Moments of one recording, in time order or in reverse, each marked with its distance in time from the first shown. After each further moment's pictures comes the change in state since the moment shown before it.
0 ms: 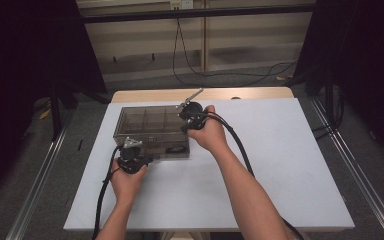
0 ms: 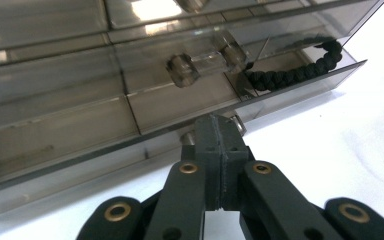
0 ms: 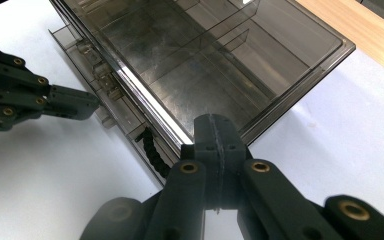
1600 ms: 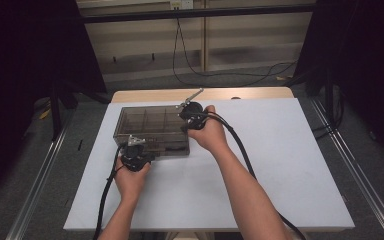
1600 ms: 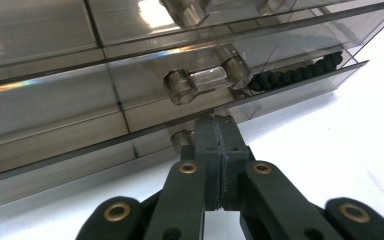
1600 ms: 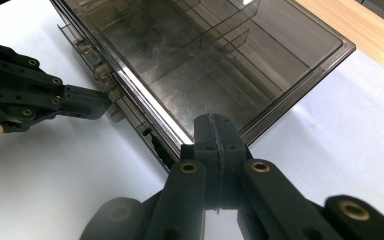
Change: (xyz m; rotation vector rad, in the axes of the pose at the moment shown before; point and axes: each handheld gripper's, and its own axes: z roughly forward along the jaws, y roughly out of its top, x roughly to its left) left arm -0.003 0.005 0.009 -0.009 0.018 -0.003; right arm -0.001 0.000 0.000 -0.006 0.002 -0.006
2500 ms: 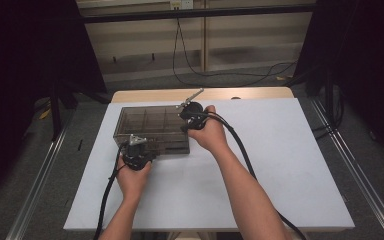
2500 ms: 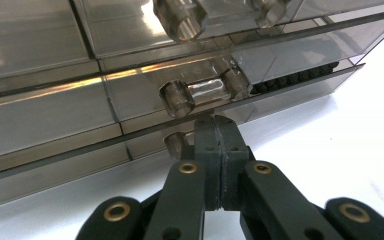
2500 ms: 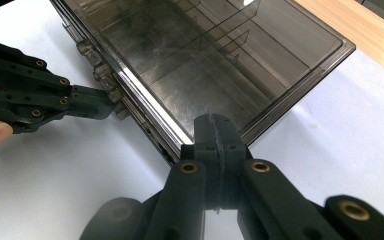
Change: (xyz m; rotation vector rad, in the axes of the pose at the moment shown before) left arm -0.001 0.002 0.004 -0.013 0.010 -0.001; right arm -0.001 -0.001 0.000 -0.004 0.003 -0.003
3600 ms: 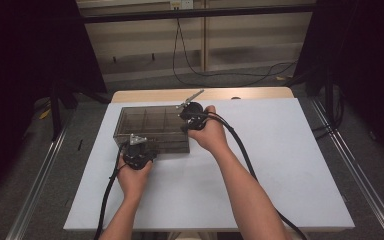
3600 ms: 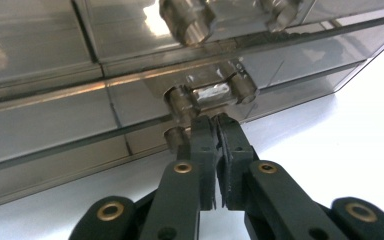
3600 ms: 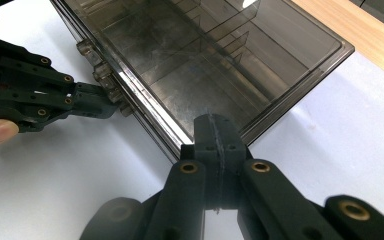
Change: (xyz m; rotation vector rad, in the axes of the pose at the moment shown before) left arm 0.001 0.000 0.003 -0.002 0.009 -0.004; right arm 0.000 -0.001 0.000 -0.006 -0.004 -0.005
